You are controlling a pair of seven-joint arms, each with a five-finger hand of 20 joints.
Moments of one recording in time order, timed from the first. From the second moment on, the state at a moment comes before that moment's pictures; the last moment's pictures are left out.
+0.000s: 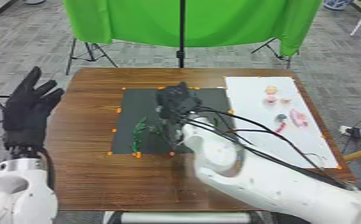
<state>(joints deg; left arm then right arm) 119.0 -55.7 -96.7 -122.6 40.1 20.3 22.1 -51.8 -65.6 18.9 -94.5 -137.5 9.7 33.3</state>
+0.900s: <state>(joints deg) 110.0 -51.3 -90.5 -120.2 37.6 21.2 26.6 -48.9 -76.1 13.0 -85.5 -140.9 1.7 29.4</state>
